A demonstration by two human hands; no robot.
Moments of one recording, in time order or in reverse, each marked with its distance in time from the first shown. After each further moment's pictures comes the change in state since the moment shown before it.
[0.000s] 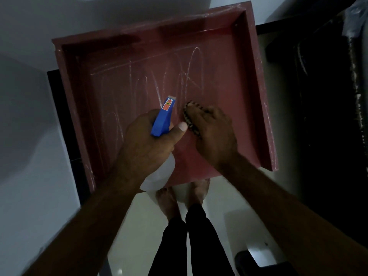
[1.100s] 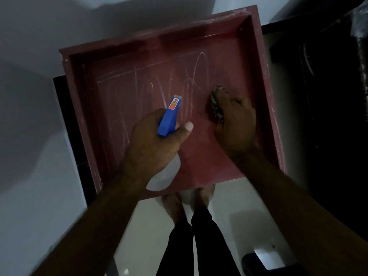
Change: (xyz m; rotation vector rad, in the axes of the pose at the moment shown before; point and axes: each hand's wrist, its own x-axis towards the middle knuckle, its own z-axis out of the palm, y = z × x) left_hand 0.014 0.004 -0.004 -0.066 -0.012 0.015; right_hand 0.025 0.026 -0.016 0.006 0.148 0.255
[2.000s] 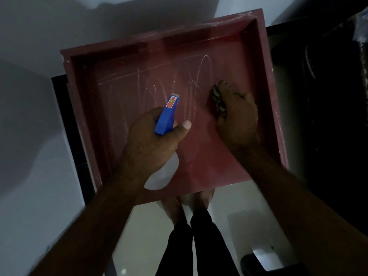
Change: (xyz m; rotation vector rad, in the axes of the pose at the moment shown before) left_hand 0.013 -0.006 -0.010 0.016 0.012 0.044; right_hand 0.022 -0.007 0.002 0.041 0.008 0.056
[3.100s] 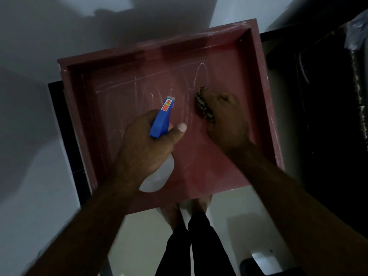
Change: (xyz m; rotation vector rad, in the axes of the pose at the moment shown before) left_hand 0.014 -0.002 -0.011 -0.017 -0.012 -0.035; right_hand 0.015 -0.012 0.003 -0.017 -0.097 -0.183
